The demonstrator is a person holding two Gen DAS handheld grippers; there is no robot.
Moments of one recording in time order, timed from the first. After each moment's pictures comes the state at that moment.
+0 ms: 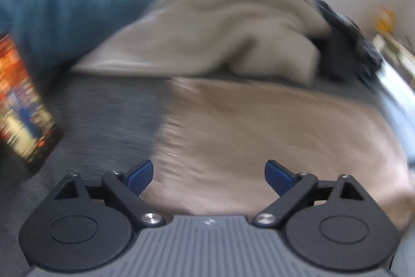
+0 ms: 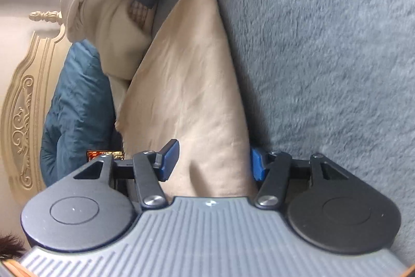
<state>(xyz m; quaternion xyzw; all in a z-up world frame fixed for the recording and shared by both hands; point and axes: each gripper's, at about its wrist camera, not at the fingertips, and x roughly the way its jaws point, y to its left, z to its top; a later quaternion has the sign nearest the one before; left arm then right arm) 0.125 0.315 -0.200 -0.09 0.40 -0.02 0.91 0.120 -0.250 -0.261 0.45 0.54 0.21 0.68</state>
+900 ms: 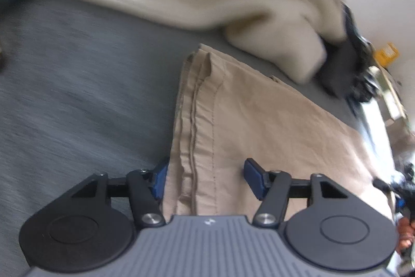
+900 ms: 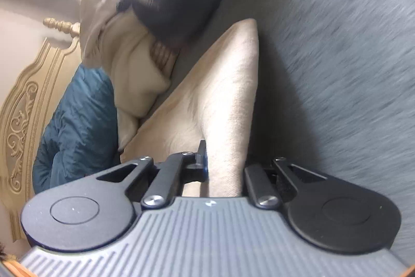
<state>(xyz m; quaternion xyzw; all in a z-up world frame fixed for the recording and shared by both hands) 0.169 0.280 -0.234 -0.22 0.50 -0.11 0.83 0.153 -0.260 -0.218 0.42 0.46 0.18 0.76</state>
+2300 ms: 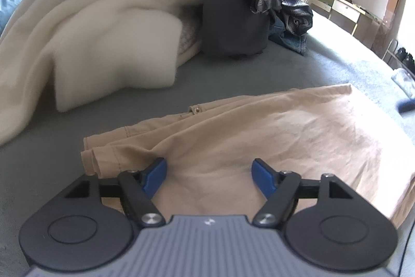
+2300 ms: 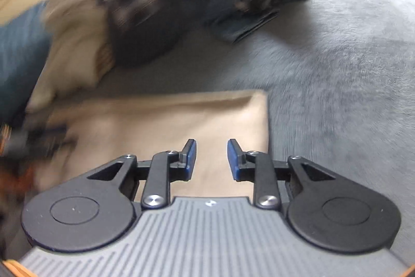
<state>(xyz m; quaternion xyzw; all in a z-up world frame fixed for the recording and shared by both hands) 0.209 0.114 -0.221 0.05 0.41 -0.22 0.88 0.145 -0.283 -0.151 0.08 0.48 0.12 0.87</state>
